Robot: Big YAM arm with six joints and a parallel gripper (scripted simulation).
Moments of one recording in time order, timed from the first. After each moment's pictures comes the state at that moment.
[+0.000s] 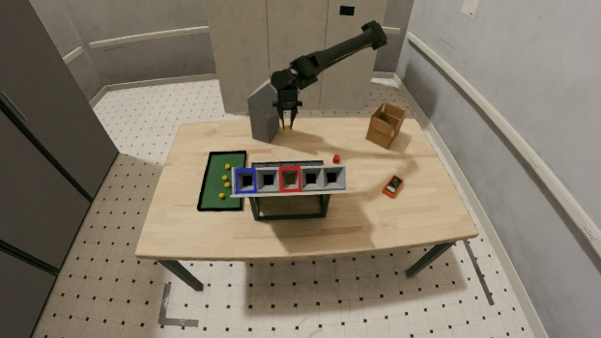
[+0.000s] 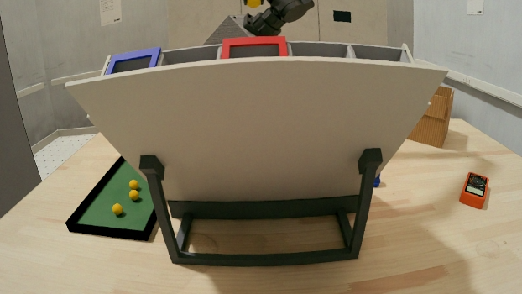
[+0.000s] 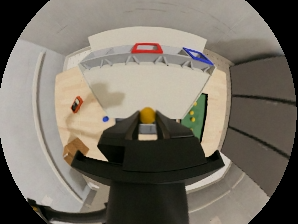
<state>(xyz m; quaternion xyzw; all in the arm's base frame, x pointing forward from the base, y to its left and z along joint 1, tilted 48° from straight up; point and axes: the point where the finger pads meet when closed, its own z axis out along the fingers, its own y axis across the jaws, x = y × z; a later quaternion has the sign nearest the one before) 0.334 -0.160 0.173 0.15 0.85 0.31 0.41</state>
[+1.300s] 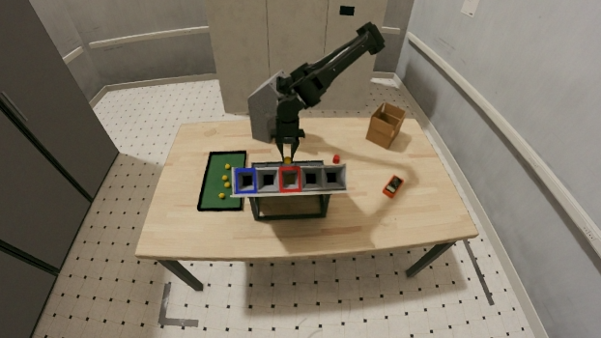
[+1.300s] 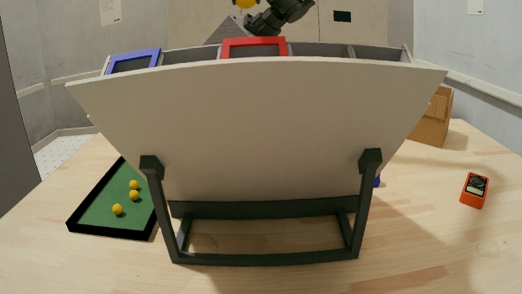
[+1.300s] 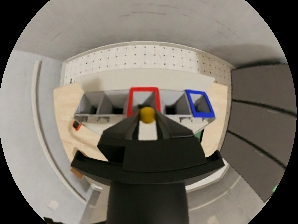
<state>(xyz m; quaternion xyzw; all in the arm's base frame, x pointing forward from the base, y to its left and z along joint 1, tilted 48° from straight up) 0.473 -0.201 0.211 0.15 0.85 0.32 0.39</state>
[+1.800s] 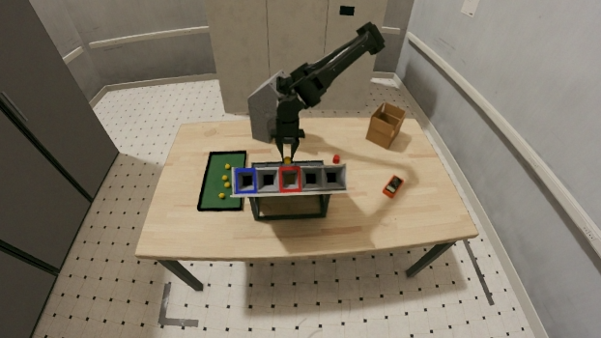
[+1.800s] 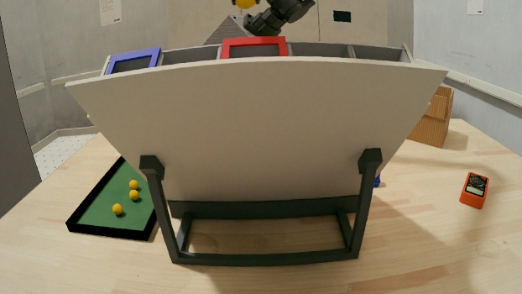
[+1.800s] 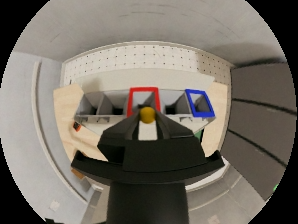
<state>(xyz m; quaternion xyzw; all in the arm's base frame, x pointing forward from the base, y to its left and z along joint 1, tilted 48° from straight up) 0.473 -0.201 0.211 0.15 0.85 0.32 0.39</state>
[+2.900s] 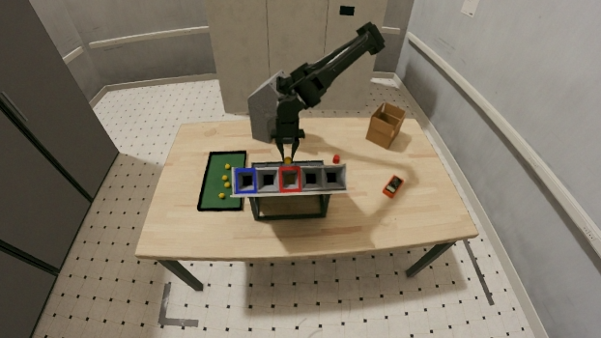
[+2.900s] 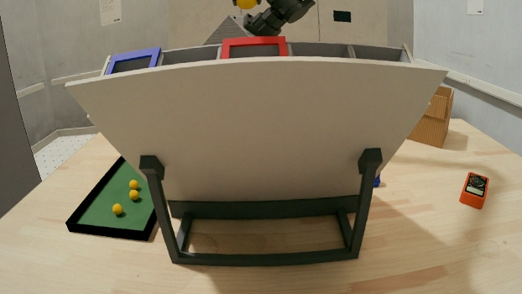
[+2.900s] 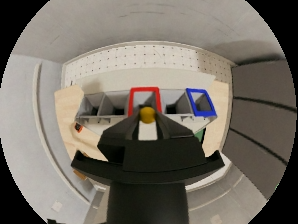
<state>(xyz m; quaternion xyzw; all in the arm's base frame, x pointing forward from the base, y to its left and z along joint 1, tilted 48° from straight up) 0.473 -0.200 0.211 0.16 0.85 0.32 0.39</state>
